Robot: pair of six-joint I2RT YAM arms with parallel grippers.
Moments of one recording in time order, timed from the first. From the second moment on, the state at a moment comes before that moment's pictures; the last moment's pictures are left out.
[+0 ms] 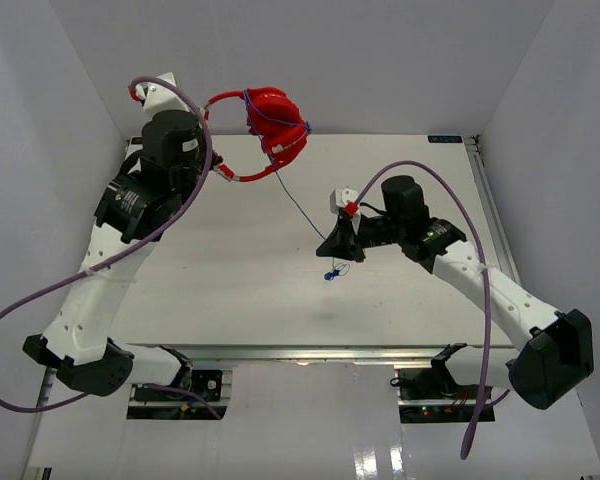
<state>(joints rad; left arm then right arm) -0.57 1.32 1.89 -0.83 -0.60 -0.49 0.58 1.24 0.96 -0.19 -1.01 -0.34</state>
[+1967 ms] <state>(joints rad) -0.46 1.00 1.11 -0.55 0.39 -0.22 0.55 1.51 1.59 -0.69 -0.42 -0.88</state>
